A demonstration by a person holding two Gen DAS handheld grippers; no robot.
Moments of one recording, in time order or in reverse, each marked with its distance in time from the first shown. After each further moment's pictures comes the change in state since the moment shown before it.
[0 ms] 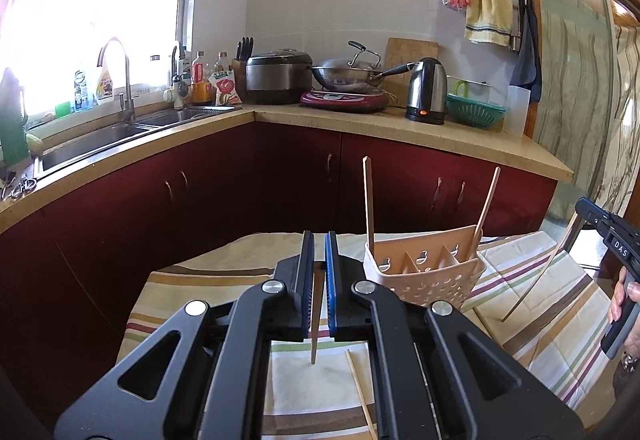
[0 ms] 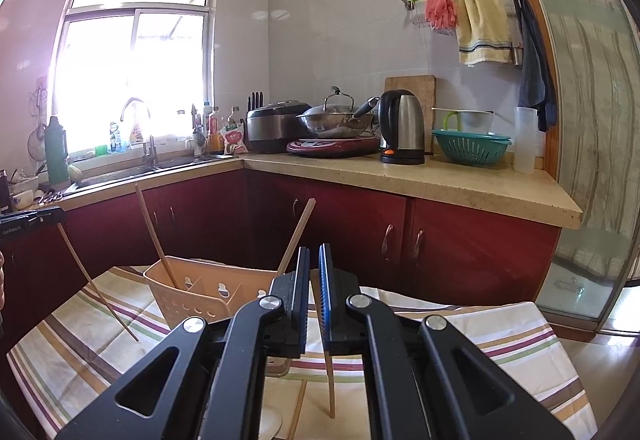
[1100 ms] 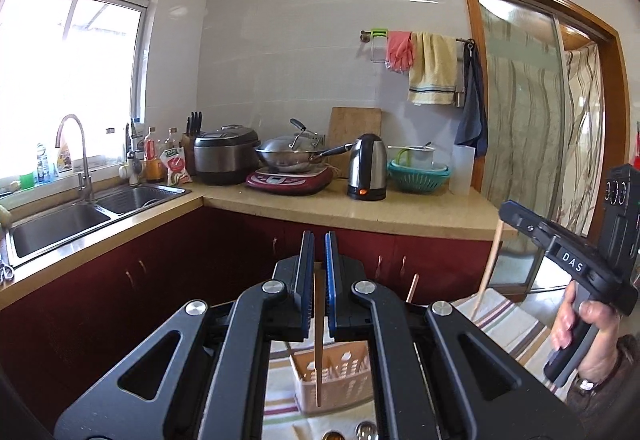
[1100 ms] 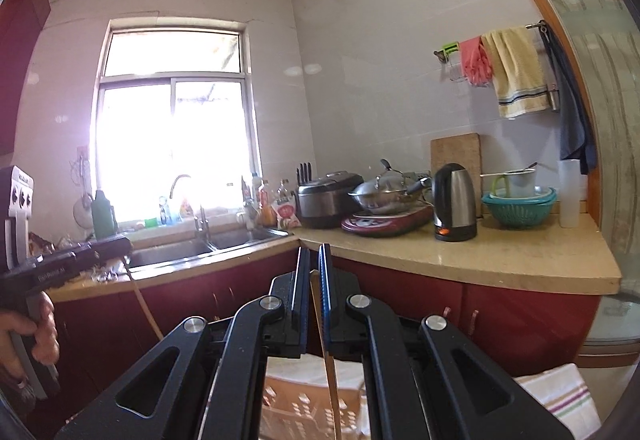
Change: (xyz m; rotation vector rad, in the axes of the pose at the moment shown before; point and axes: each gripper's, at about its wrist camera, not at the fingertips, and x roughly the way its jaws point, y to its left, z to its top) left arm -0.045 -0.062 0.107 0.062 -0.203 -0.158; right arm -0.009 0.026 0.113 0.074 -0.206 0.202
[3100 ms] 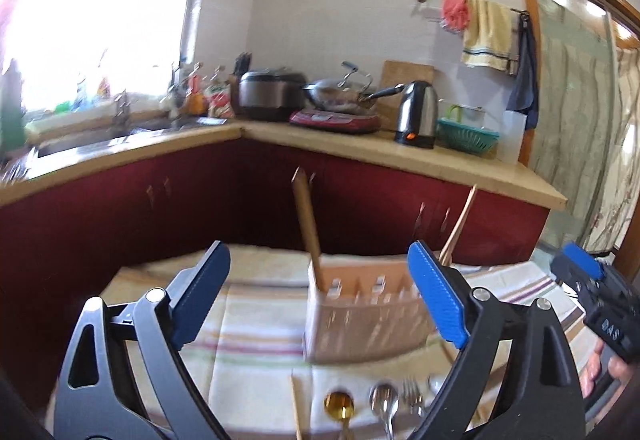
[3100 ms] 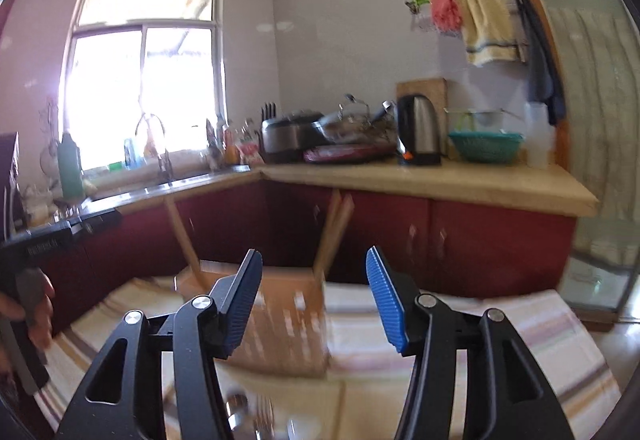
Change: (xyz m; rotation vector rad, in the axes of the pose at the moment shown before) left arm 0.019 0.006 -0.135 -0.142 0.120 0.181; right arm -0.036 -0.005 -0.146 -0.039 0.192 -0.181
